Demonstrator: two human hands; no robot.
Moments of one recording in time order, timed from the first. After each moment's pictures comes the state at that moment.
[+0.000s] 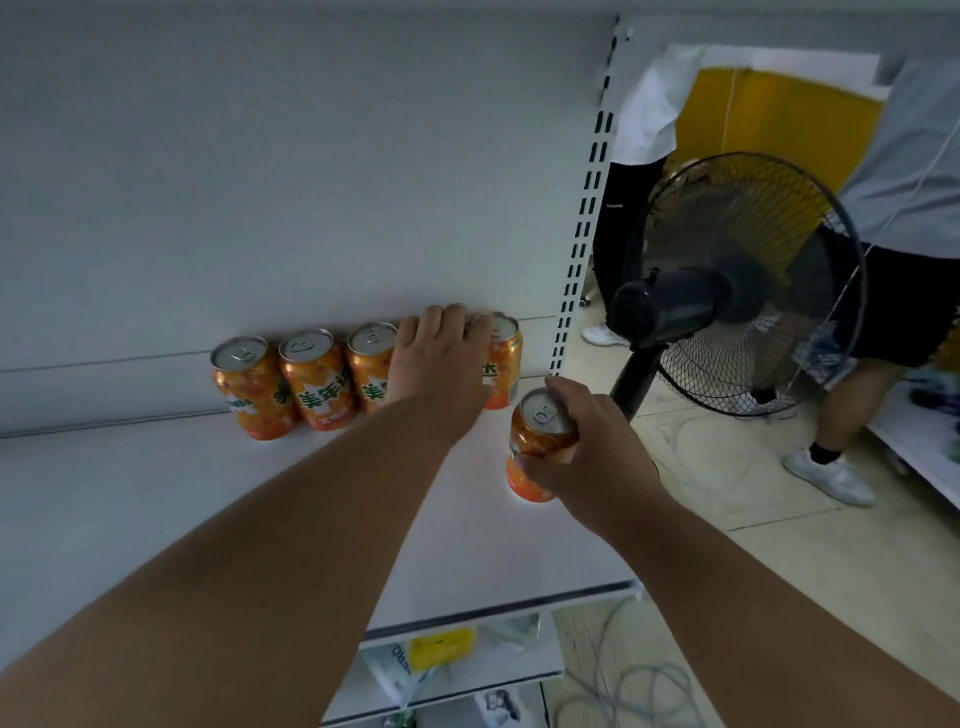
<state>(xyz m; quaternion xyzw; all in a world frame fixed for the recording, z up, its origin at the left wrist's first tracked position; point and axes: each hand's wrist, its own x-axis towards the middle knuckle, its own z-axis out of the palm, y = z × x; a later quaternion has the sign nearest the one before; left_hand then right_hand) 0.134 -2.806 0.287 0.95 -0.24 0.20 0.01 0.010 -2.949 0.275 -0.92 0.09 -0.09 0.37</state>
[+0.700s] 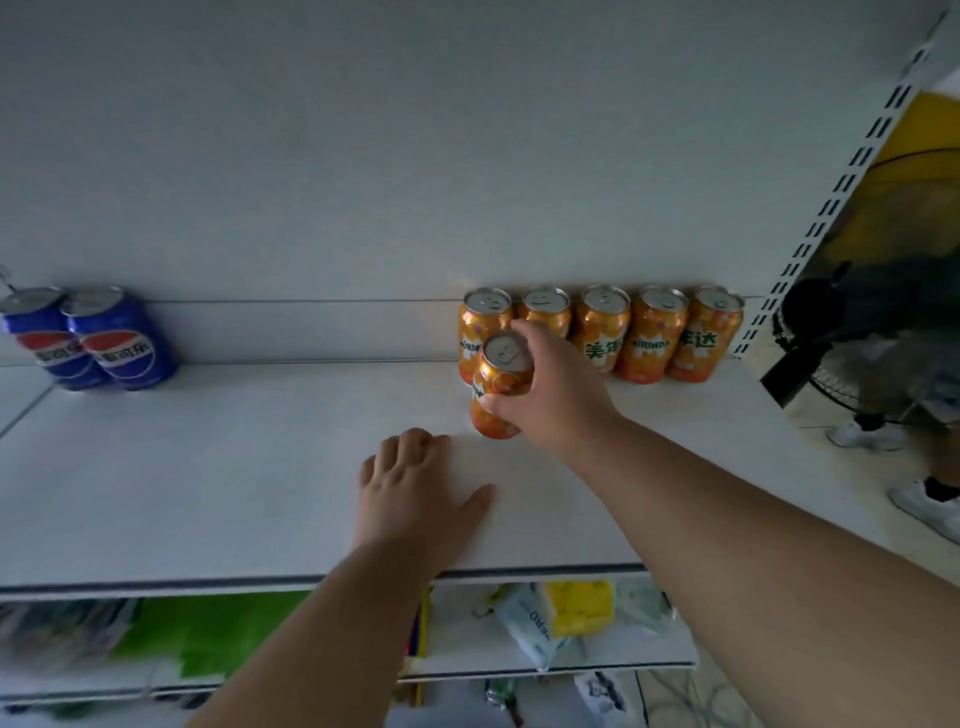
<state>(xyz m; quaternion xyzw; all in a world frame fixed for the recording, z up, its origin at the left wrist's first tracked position) 0.033 -2.533 0.205 0.98 -0.06 0.06 0.16 0.078 -2.696 0.279 -0.94 -0.01 -0.10 0.33</state>
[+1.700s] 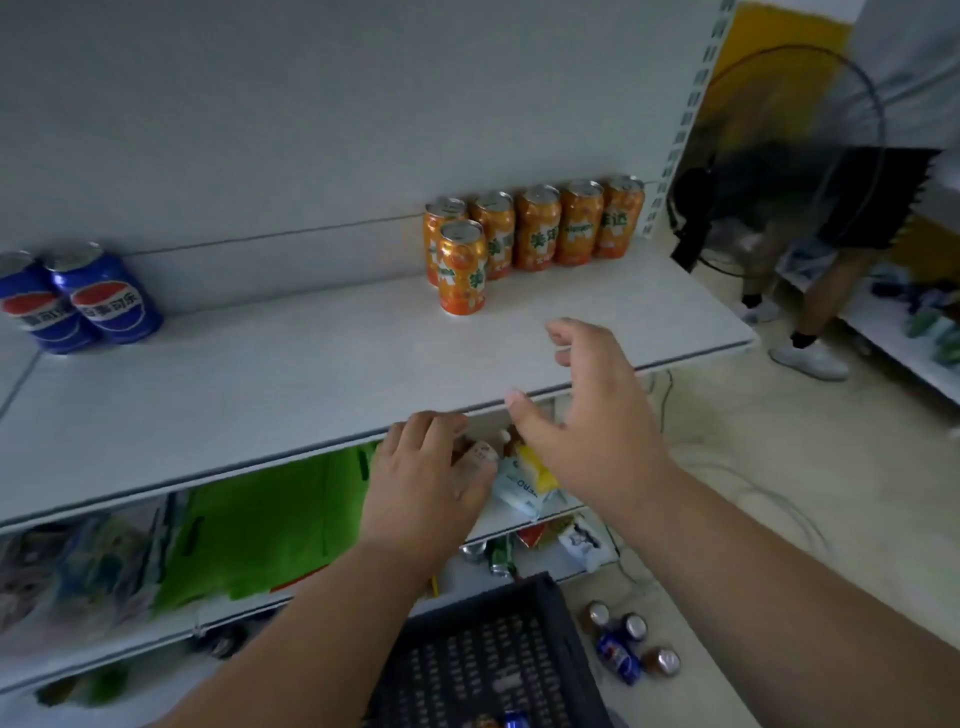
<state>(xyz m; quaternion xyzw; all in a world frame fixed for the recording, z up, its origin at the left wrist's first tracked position) -0.104 -2.468 0.214 0.94 -0.23 0.07 0.25 -0.145 -2.636 0.281 -0.92 0.06 -0.25 0.30</state>
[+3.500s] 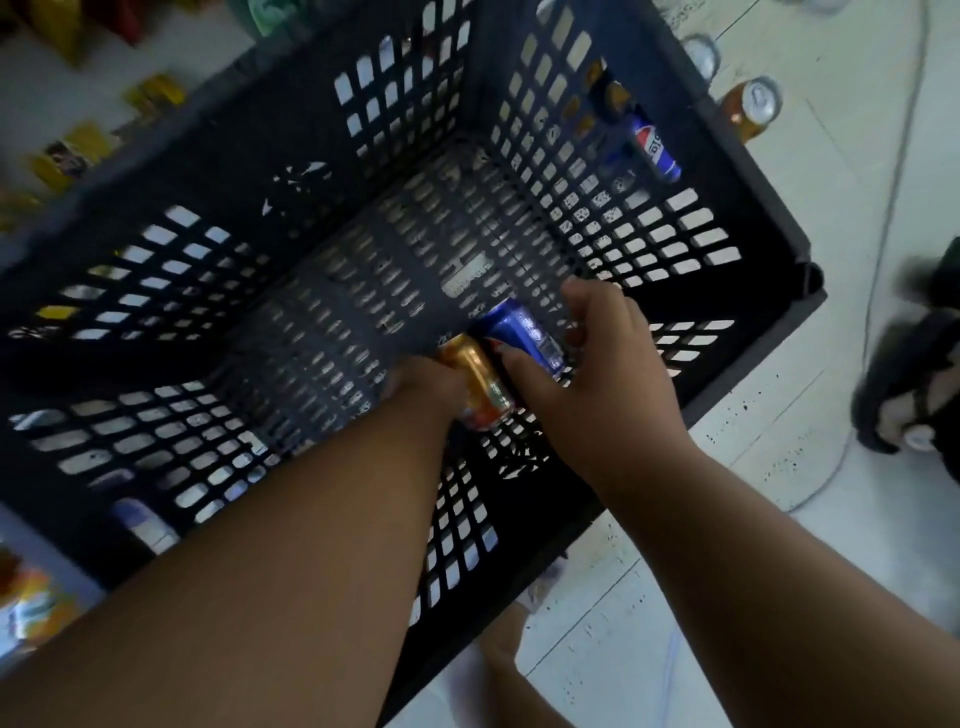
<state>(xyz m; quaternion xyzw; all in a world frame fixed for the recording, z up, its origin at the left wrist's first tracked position) -0.252 -2.433 -0.557 0.80 0.07 -0.58 0.14 -0.346 -2.509 -0.403 -0.78 0.50 0.05 0.38</state>
